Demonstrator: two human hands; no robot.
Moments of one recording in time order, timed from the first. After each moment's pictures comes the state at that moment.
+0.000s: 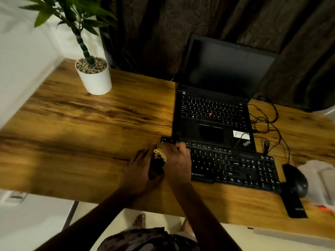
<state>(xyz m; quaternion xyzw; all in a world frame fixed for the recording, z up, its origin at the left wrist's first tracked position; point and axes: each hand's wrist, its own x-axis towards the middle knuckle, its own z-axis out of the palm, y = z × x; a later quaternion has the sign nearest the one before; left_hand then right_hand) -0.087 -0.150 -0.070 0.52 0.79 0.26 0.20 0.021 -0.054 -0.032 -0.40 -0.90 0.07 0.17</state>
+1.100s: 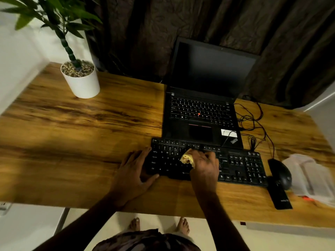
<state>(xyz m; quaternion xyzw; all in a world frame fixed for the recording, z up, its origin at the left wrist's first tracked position) -0.082 -0.154 -0.066 0.53 0.79 0.25 0.17 0.120 -0.021 -0.040 -0.50 -0.84 -0.02 0.21</state>
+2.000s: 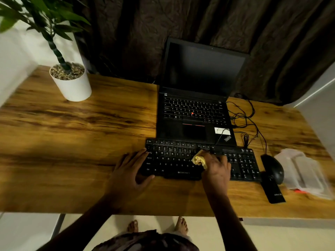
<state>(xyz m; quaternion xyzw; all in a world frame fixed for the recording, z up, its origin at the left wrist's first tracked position) -0.083 -0.153 -0.070 0.58 0.77 0.23 0.13 0.163 -0.008 -0.031 -0.58 -0.80 -0.01 0.13</state>
